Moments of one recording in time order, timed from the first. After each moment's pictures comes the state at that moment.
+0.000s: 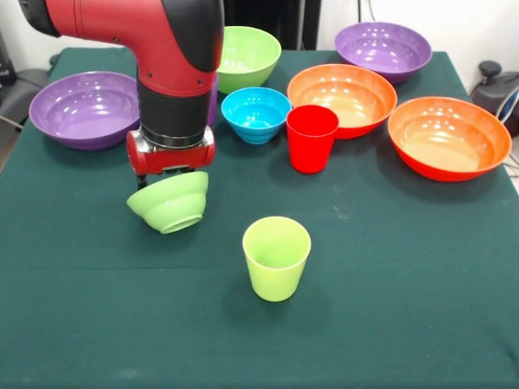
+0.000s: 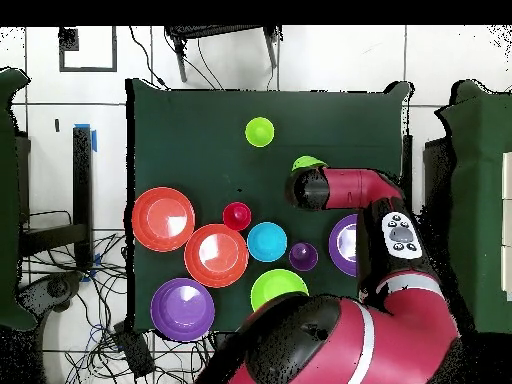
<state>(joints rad) -0.47 -0.35 0.15 1.33 -0.51 0.48 1.34</state>
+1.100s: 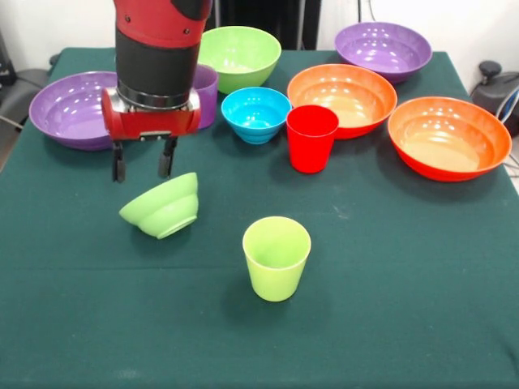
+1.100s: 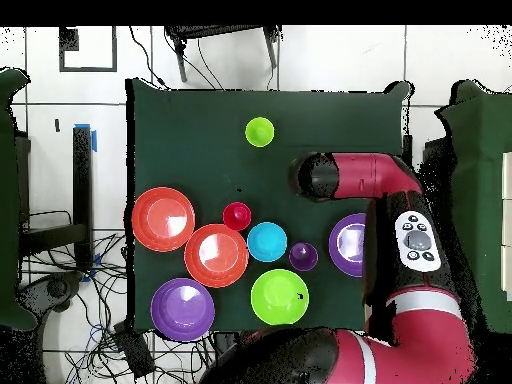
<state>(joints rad) -0.47 -0.48 0.16 1.33 -0.50 0.61 1.34</state>
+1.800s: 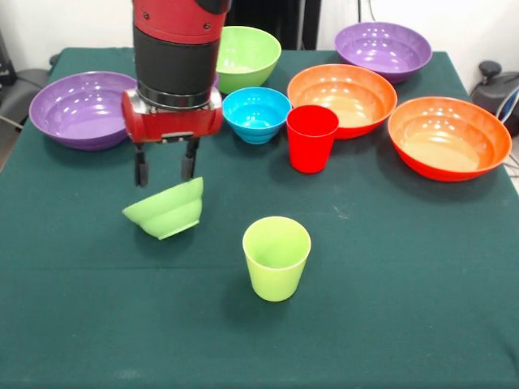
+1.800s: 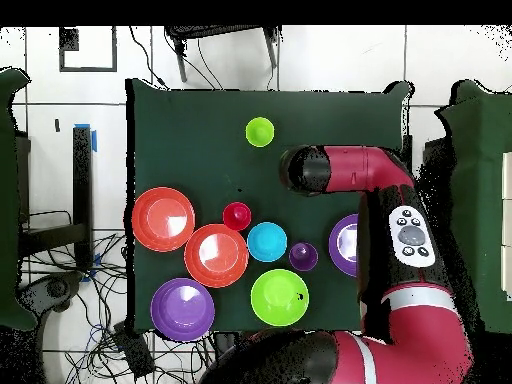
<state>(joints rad) -0.47 -0.49 0.21 1.33 -0.48 0.63 1.34</state>
